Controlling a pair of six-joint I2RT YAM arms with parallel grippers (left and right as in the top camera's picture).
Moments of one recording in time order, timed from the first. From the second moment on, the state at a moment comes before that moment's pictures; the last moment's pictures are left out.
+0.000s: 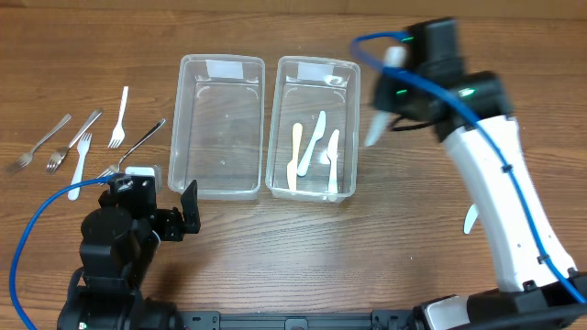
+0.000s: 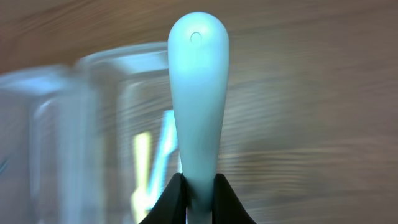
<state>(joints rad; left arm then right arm) -0.07 0.48 0.63 -0.66 0.03 -0.10 0.30 1.61 1.67 -1.05 0.04 0.43</state>
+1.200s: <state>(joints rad) -0.07 0.48 0.63 -0.66 0.03 -0.10 -0.20 1.57 1.80 -1.29 0.06 0.62</state>
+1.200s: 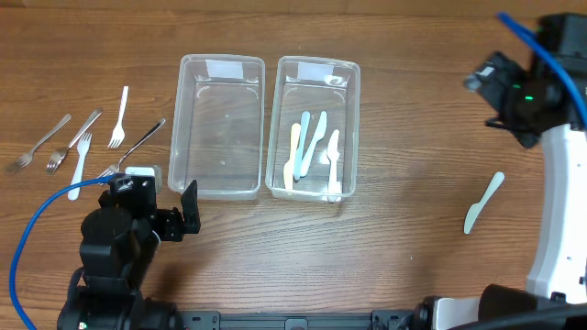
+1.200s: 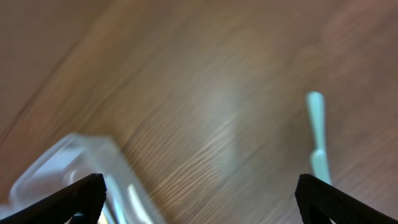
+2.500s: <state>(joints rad) -0.07 0.48 0.63 -0.69 0.03 -0.10 -0.53 1.87 1.12 -0.75 0.01 0.59</state>
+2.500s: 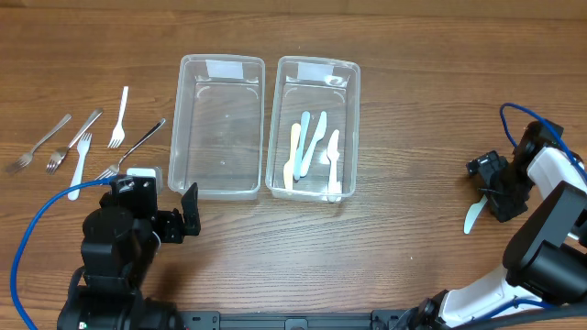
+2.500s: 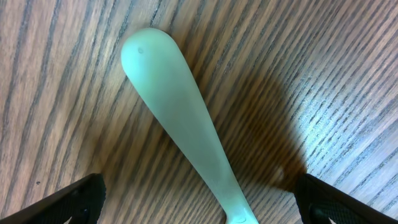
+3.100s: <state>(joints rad) -0.07 0.48 0.63 -0.71 0.03 -0.10 -0.53 1.88 1.13 -0.78 0.05 0.59</state>
